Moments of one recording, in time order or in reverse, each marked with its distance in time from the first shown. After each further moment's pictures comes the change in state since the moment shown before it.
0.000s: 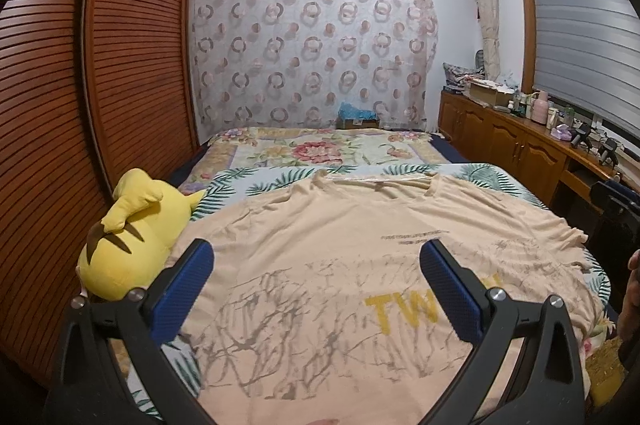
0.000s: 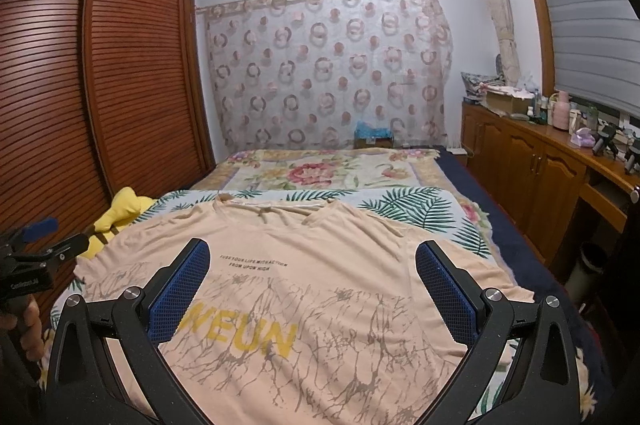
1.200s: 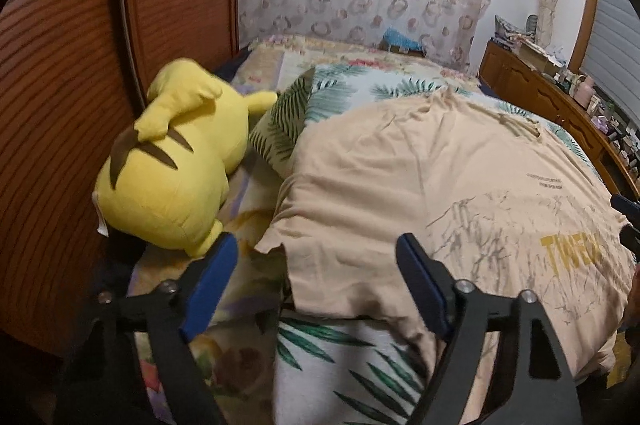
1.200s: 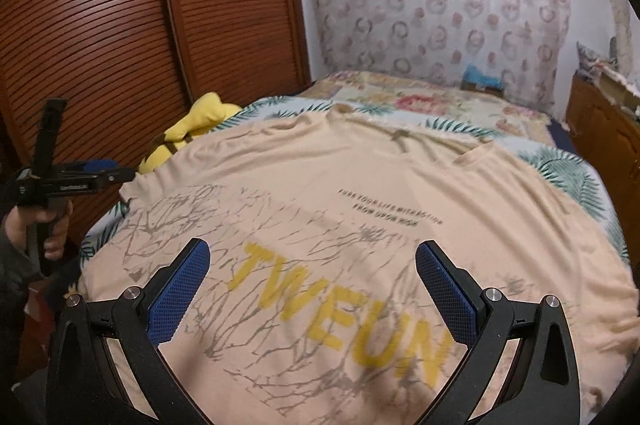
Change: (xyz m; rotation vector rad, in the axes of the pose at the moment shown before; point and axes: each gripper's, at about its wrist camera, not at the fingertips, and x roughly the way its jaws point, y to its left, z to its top) left arm 0.094 0.182 -0.059 -0.145 0.343 0.034; right arm 0.117 0.091 -0.036 -0.149 0.299 0.361
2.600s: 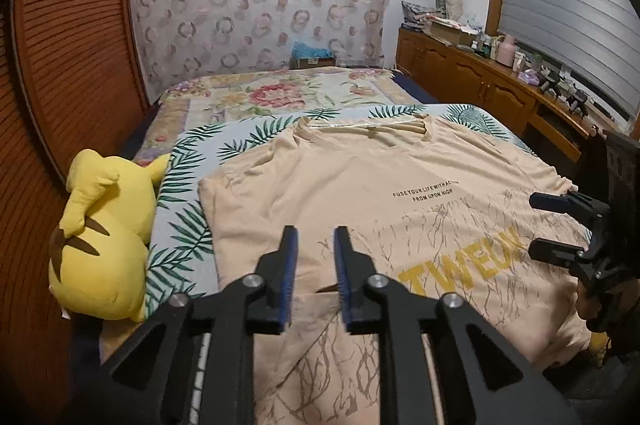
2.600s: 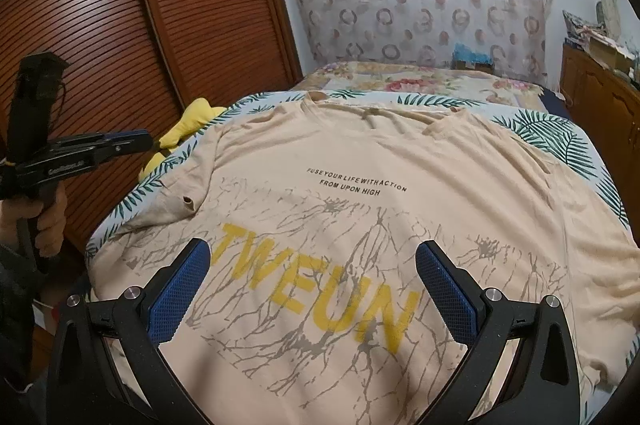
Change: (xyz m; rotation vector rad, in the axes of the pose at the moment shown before) left arm -0.046 -0.131 0.036 0.270 -0.084 -0.190; right arm -0.024 -0.038 -0.017 0.092 0.005 0.005
